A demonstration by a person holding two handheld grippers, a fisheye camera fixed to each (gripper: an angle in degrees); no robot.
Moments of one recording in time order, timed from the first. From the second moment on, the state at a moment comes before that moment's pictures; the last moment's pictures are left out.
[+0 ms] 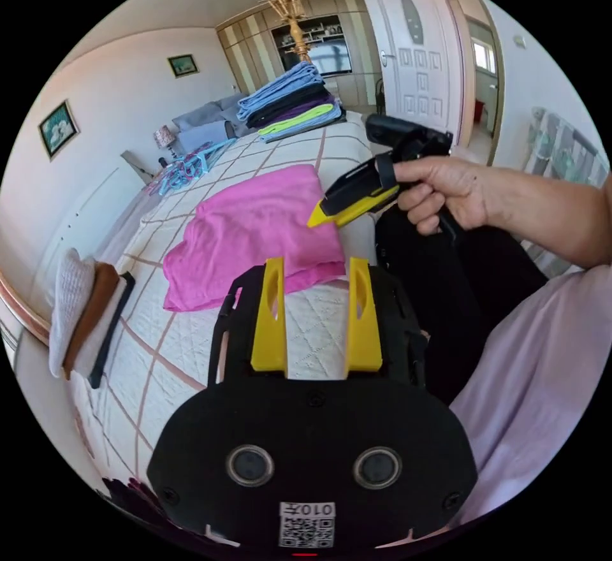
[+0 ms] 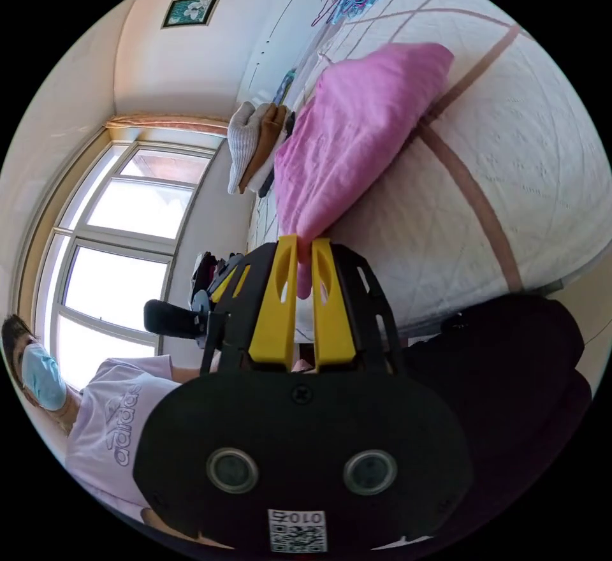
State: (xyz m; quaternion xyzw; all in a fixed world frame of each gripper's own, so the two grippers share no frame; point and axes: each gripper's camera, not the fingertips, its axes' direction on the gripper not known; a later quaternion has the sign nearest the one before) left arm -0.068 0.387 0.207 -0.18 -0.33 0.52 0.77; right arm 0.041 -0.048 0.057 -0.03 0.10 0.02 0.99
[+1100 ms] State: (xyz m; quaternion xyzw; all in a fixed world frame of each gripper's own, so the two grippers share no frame) left arm -0.085 0.218 -0.018 -0.27 -0.50 0.41 0.71; right arm -0.046 -0.068 0.115 -0.12 0.27 -0.14 0.95
